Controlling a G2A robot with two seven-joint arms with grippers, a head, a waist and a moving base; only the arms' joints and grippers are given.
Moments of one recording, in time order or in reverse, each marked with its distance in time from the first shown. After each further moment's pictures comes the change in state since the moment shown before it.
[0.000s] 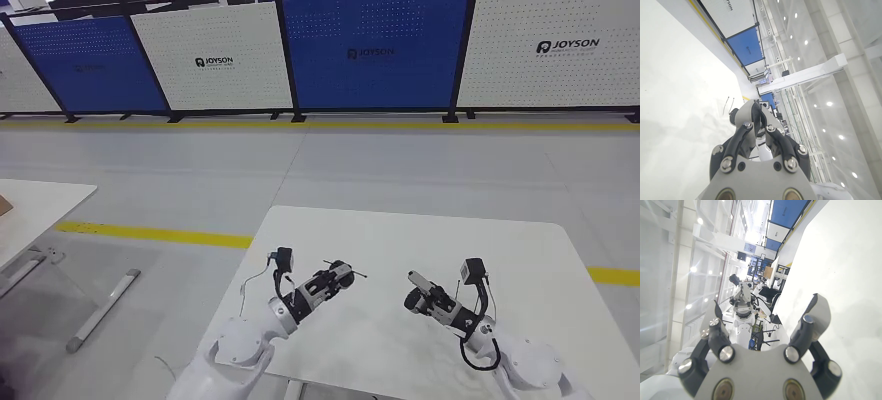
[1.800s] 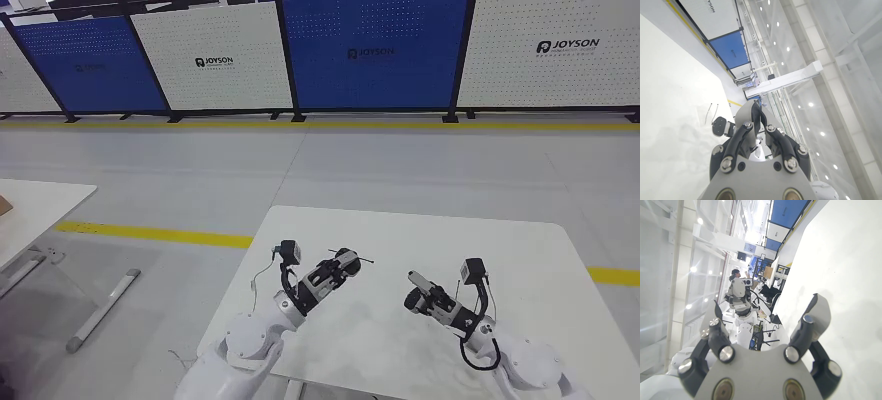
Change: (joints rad) left arm -0.060 -0.017 0.036 0.024 -0.150 -0.130 0.007; right arm 0.000 0.000 0.000 0.000 0.000 0.000 0.000
